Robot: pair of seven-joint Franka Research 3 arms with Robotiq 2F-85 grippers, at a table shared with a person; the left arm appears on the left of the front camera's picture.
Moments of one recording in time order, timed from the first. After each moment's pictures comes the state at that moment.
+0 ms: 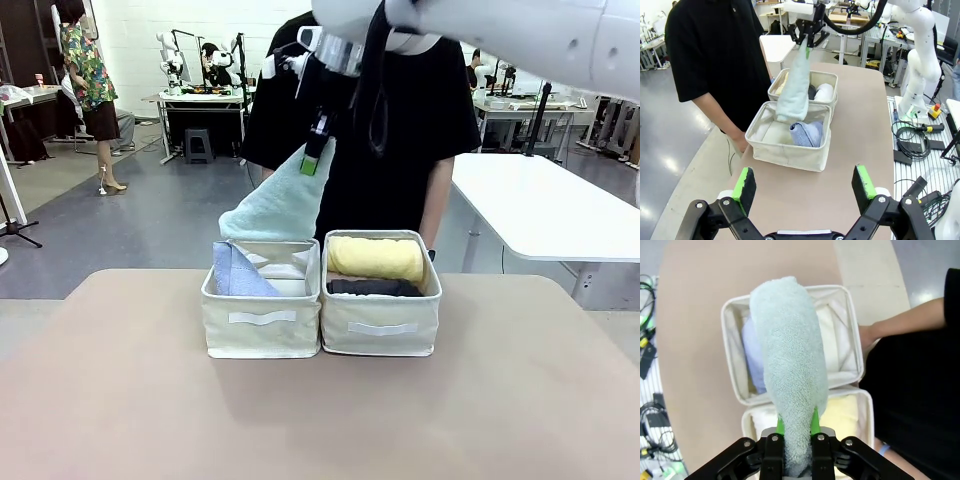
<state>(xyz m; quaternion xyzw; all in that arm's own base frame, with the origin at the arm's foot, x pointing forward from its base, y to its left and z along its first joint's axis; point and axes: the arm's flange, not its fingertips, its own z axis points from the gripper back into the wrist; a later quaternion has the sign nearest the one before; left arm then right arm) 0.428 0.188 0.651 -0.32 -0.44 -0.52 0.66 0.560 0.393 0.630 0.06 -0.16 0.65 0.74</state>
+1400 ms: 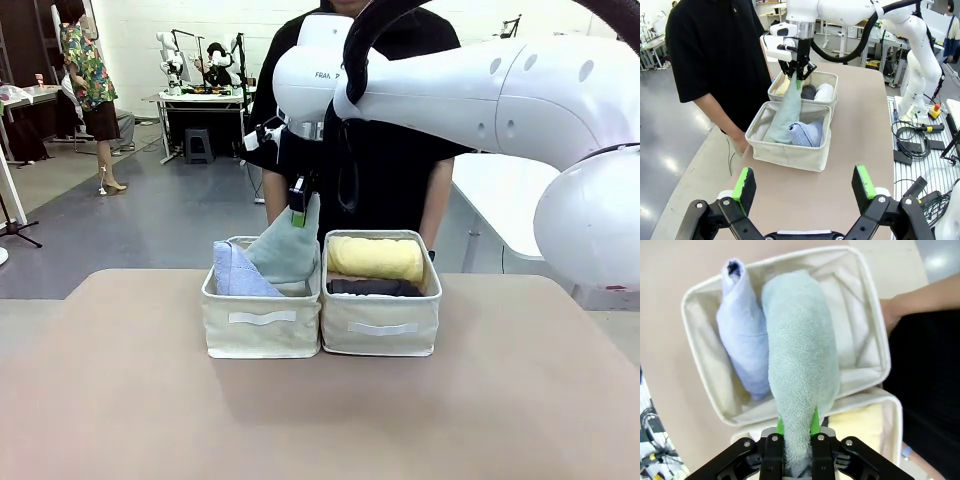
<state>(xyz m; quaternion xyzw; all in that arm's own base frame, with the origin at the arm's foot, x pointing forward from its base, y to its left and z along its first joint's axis) 0.428 0.188 0.651 -0.32 -0.44 -0.52 0.66 0.595 0.428 0.527 0.04 -0.08 0.62 0.78</state>
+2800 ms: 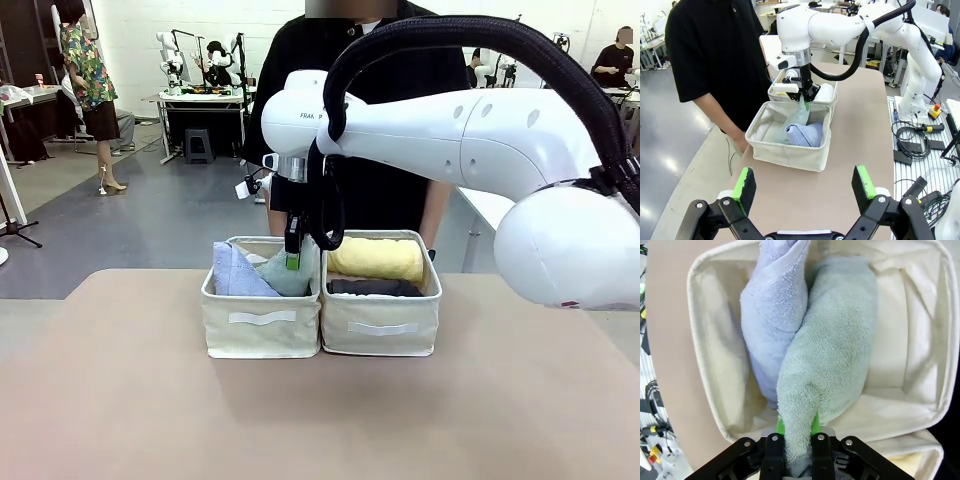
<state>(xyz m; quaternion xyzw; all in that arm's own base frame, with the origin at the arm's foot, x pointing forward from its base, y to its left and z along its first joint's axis) 0.428 0.188 0.651 -0.32 -0.44 -0.52 0.66 0.599 0.448 0.448 0.07 0.01 0.67 0.74</state>
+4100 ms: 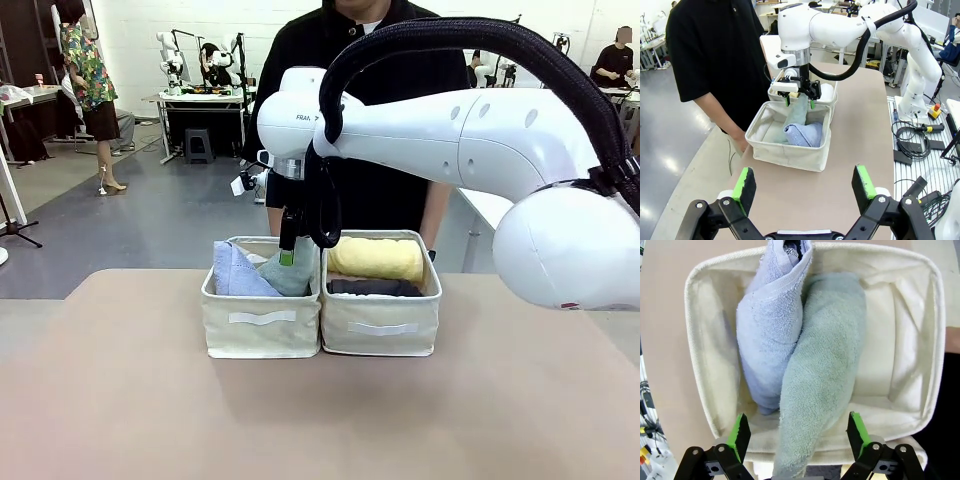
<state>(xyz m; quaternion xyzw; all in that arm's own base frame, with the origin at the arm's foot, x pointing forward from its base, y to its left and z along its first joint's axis) 0.428 0.188 0.651 -0.32 -0.44 -0.52 0.66 0.599 0.455 0.456 0.06 -0.02 0.69 0.72</state>
